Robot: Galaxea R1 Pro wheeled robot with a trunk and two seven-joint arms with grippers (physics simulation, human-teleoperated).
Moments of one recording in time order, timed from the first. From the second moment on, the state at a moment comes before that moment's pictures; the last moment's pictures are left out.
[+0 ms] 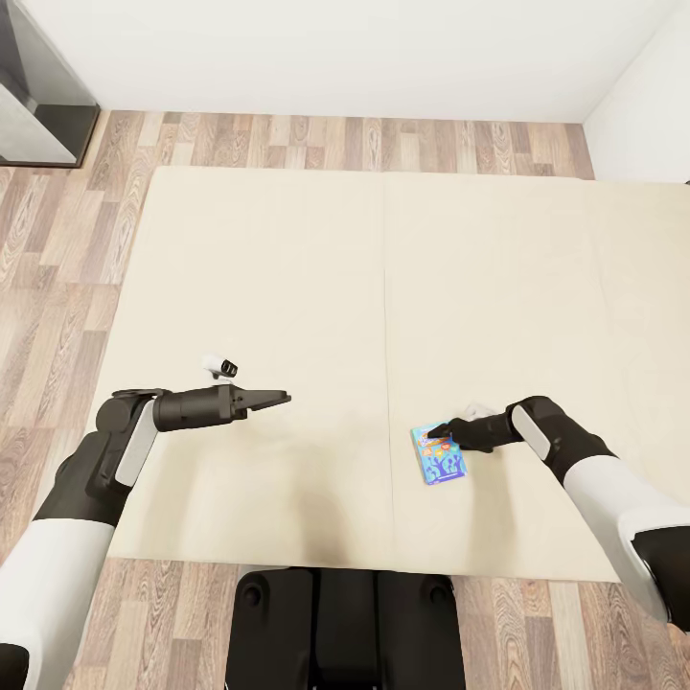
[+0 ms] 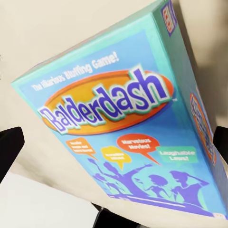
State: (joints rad) left arm -0.84 0.20 -0.03 -1.21 0.39 1.04 -1.31; right arm -1.11 -0.24 0.26 -0.45 -0.45 0.91 0.48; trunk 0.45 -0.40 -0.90
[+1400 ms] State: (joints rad) left arm -0.84 0.20 -0.03 -1.21 0.39 1.04 -1.31; right arm -1.09 -0.19 0.26 -0.42 -0.45 0.91 0.48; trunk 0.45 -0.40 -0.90
